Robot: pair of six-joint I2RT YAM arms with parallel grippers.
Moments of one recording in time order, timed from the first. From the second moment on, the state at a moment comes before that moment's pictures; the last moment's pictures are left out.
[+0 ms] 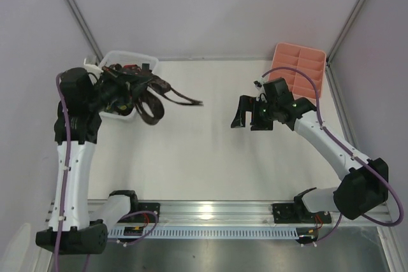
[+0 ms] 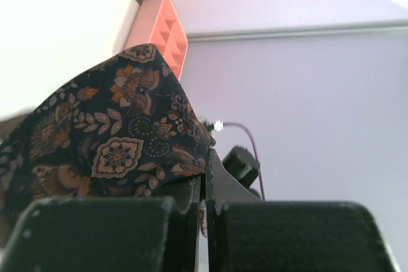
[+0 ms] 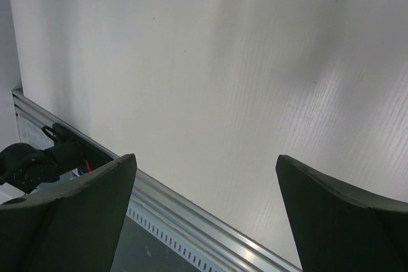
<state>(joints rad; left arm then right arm) 0.04 1.02 1.32 -0.55 0.57 -1.23 0.45 1.34 1.16 -0.70 -0.35 0.49</state>
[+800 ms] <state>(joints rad) -0.64 1.14 0.68 -0.57 0.35 -1.09 0.50 1.23 1.00 -0.78 -0.38 0.58</state>
